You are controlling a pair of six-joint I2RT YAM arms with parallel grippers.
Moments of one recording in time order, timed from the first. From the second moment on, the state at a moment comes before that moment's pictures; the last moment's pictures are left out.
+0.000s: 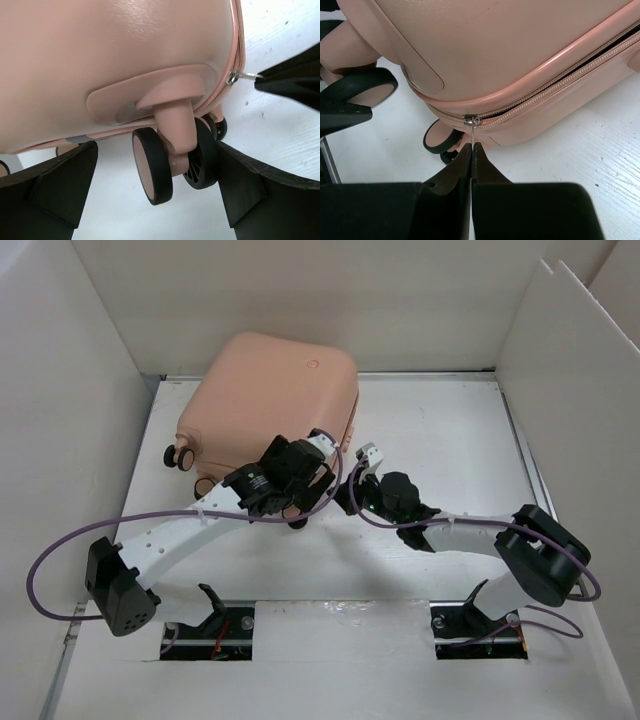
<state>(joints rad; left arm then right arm) -0.88 1.29 1.18 -0.76 -0.48 0.02 0.80 1.49 0.60 0.71 -0.09 0.37</state>
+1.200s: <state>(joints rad) -0.94 1.20 1.02 -0.57 -0.59 -0.12 0.80 1.48 0.70 0.51 -0.04 0.39</state>
